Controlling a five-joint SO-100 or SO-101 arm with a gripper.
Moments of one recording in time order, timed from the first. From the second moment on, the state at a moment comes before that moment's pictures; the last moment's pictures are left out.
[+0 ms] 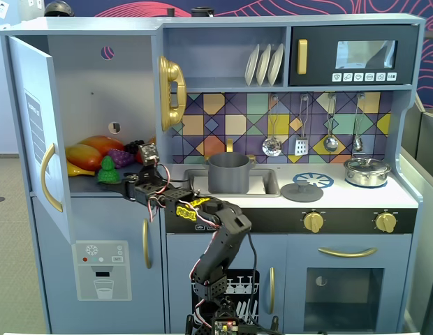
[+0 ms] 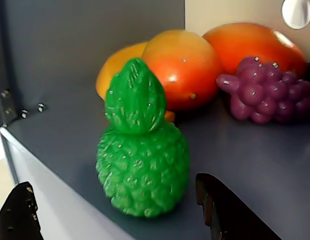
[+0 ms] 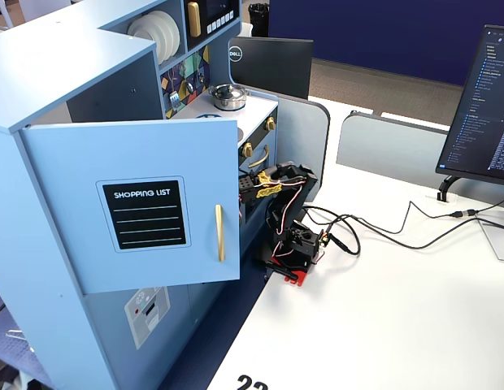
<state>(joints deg) -46.4 117.4 120.1 -10.5 -90.9</state>
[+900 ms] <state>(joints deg) -48.9 97.4 99.8 -12.6 -93.9</state>
